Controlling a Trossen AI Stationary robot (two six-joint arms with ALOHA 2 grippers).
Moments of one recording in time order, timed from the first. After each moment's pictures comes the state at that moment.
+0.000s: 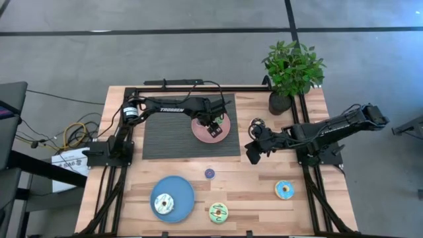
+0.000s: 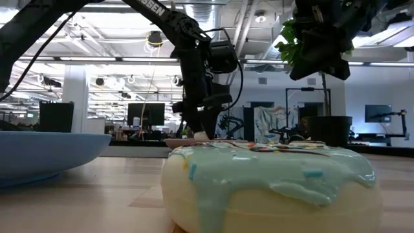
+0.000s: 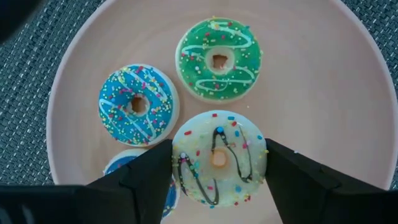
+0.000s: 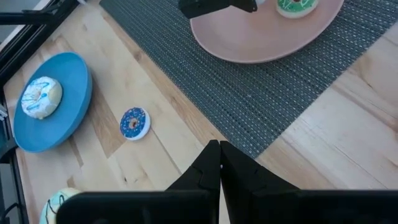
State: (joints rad) left arm 0.29 2.11 1.61 -0.75 -0.11 -0.31; right arm 0.19 1.15 0.75 -0.44 0.24 0.84
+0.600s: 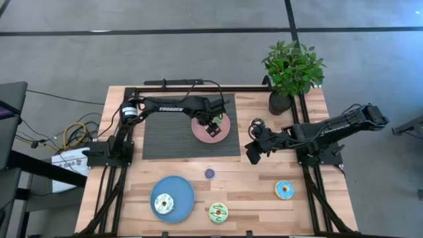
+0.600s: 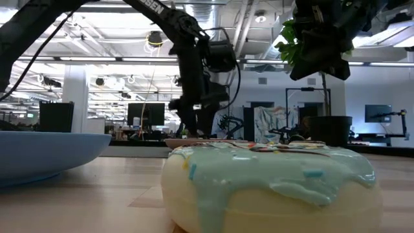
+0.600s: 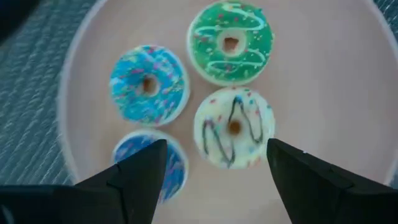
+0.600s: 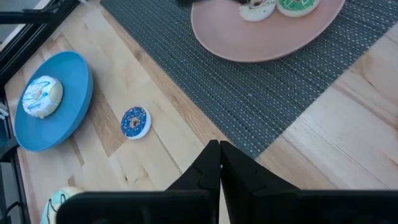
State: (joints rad) left arm 0.29 2.09 1.62 -0.81 -0.12 -0.33; right arm 0.19 1.15 0.75 -0.44 0.24 0.84
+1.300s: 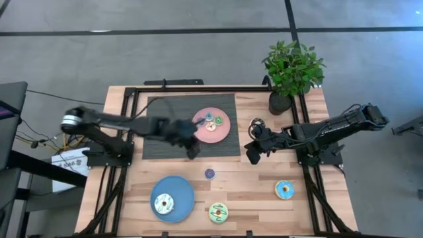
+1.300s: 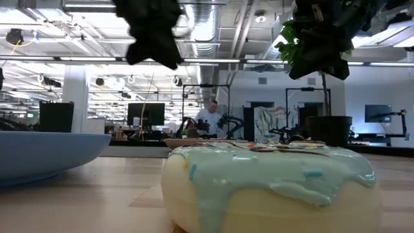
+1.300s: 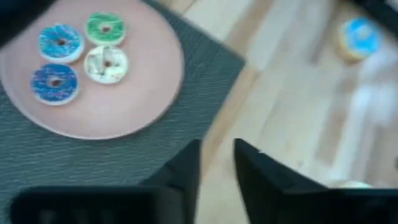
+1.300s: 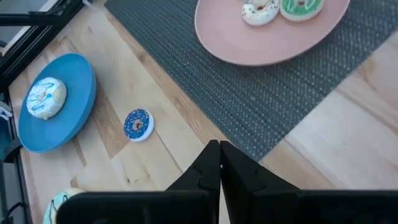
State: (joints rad) left arm -0.04 1.39 1.06 -0.46 -0.16 -0.63; right arm 0.19 1.15 0.75 -0.42 0.24 0.83
